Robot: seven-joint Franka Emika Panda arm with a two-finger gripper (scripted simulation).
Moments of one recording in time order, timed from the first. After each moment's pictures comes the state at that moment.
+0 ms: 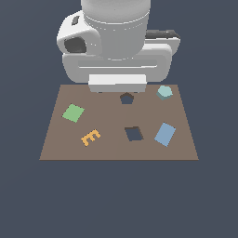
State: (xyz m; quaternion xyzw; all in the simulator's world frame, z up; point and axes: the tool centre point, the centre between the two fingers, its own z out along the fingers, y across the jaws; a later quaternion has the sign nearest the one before) arm -0.001 -0.002 0.169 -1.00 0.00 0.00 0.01
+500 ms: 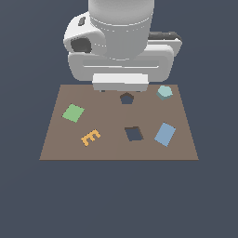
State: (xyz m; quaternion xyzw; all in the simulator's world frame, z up) arm -0.008 0.004 0.164 -1.00 0.01 0.00 0.01
